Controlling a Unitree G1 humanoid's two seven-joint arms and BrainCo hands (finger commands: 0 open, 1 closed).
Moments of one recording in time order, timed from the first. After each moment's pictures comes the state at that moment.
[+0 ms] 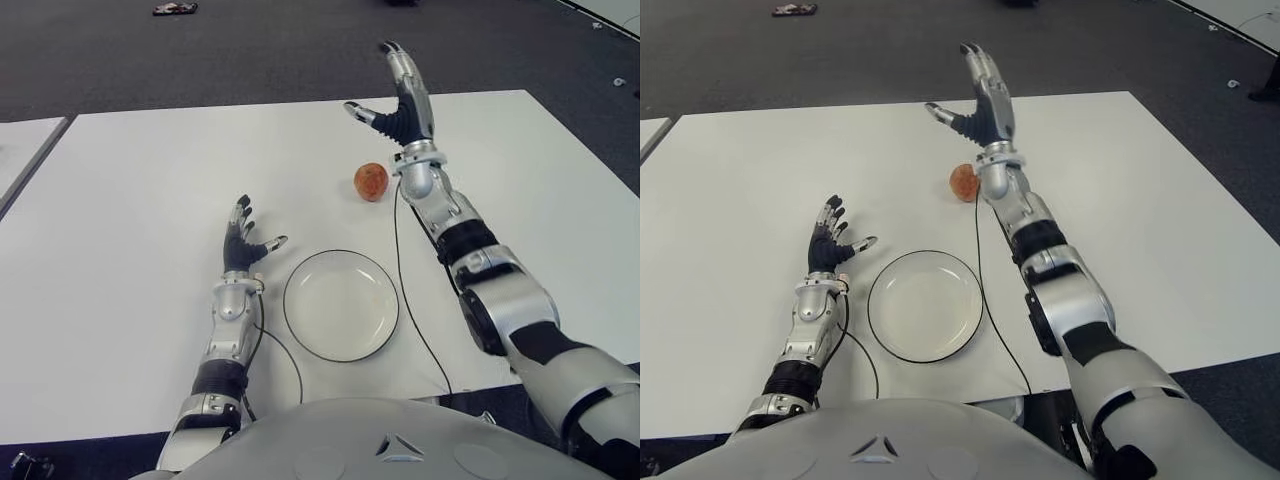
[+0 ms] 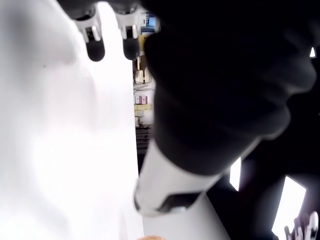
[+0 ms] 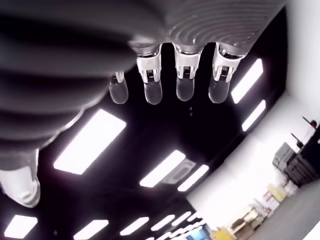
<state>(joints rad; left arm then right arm) -0.02 0.01 0.08 0.49 0.04 -0.41 0.12 -0.86 -0.16 0.25 0.92 -0.59 -0.39 -0.56</state>
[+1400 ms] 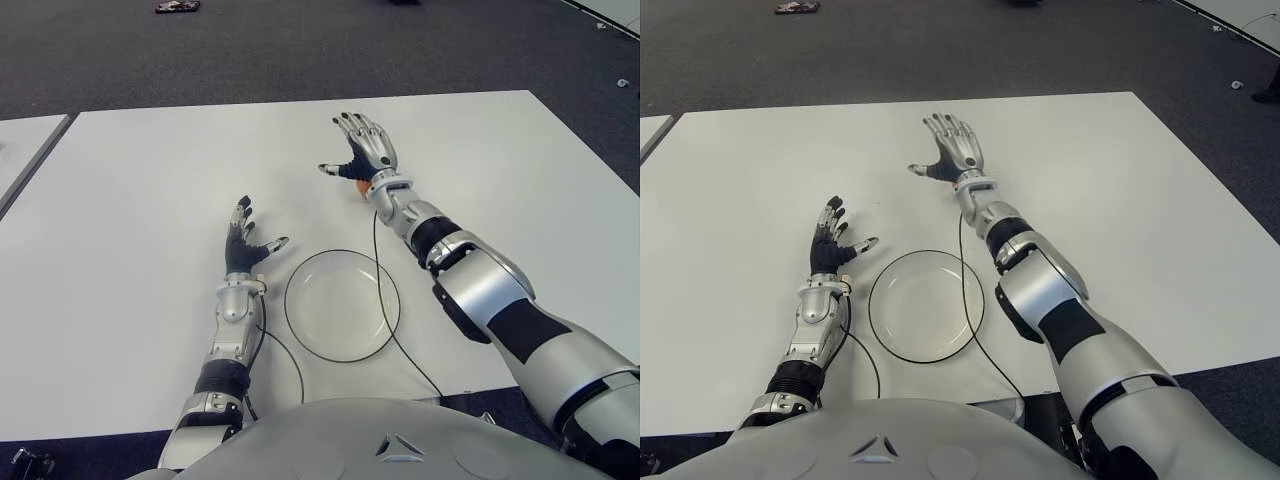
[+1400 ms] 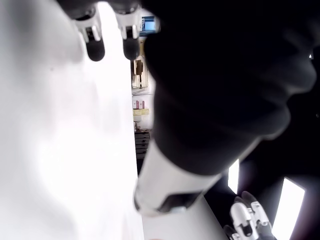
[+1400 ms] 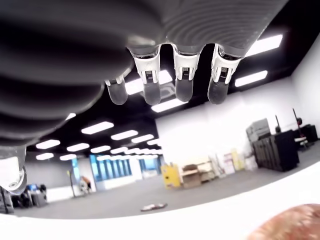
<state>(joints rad) -0.02 0.00 0.07 0.54 0.06 -0.47 0.15 -0.97 -0.06 0.55 1.33 -0.75 -0.21 -0.61</state>
